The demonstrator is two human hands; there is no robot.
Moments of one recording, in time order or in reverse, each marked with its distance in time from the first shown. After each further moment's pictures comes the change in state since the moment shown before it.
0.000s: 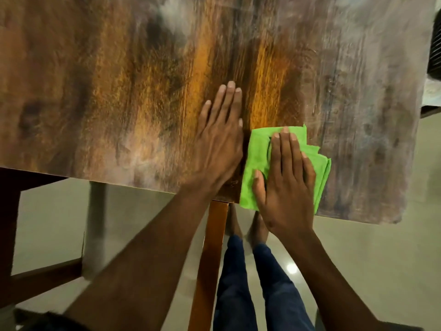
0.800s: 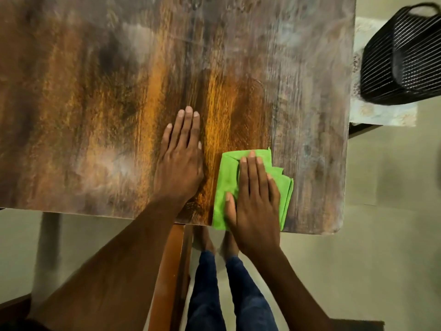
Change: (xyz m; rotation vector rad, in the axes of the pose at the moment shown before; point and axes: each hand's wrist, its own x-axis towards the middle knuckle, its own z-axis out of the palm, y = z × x) left_hand 0.006 0.009 0.007 0.031 -0.071 -0.004; right_hand -0.001 0.029 -0.008 0.048 -0.056 0.019
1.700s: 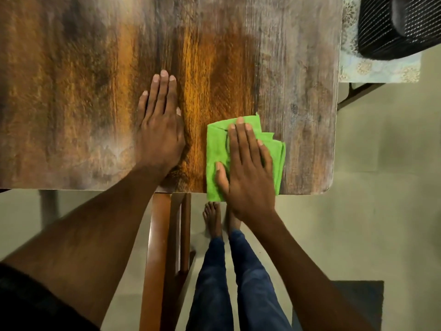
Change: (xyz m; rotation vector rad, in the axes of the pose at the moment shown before) left_hand -0.002 0.006 -0.002 0.041 0.024 0.004; right_hand -0.009 0.020 0.001 0.012 0.037 -0.030
